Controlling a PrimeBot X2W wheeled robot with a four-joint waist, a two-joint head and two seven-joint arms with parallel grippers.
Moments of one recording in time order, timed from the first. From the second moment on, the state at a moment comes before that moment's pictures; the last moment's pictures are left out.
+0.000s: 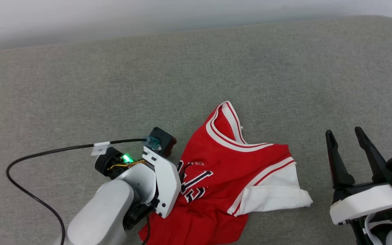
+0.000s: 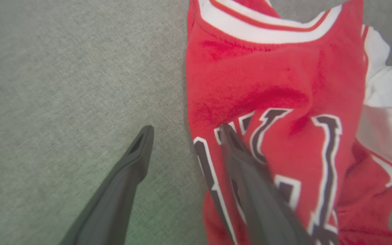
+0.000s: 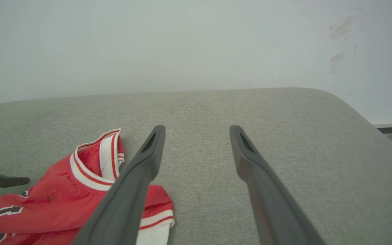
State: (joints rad) left arm -0.48 0.31 -0.61 0.28 -0.47 -0.12 0.44; right arm -0.02 -0.06 -0.04 -0.18 0.15 0.13 0.05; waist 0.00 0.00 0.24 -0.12
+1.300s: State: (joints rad) left arm -0.07 0.48 -0.52 0.07 -0.75 0.28 0.16; right arm 0.03 -0.06 -0.08 -0.18 0.15 0.13 0.13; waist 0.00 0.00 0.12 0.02
